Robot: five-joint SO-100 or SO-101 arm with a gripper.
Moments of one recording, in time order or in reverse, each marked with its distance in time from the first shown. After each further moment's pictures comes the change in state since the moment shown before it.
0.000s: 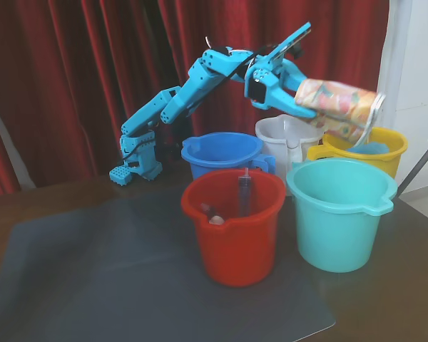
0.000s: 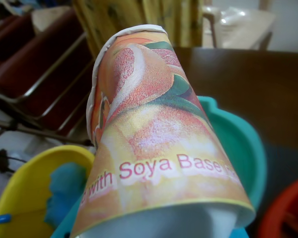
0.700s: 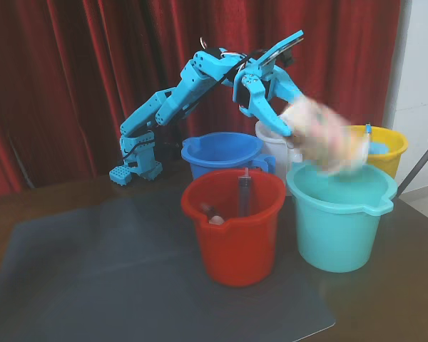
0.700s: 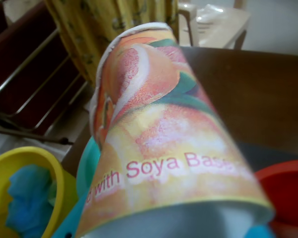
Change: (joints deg) arm 1.6 0.0 -0.1 1.8 -3.7
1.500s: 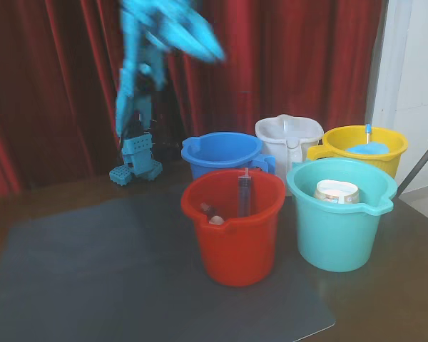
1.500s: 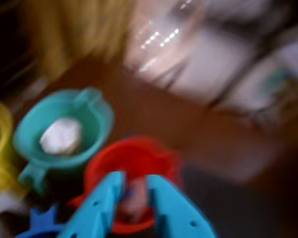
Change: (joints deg) arm 9.8 33.9 -1.2 30.1 -28.4
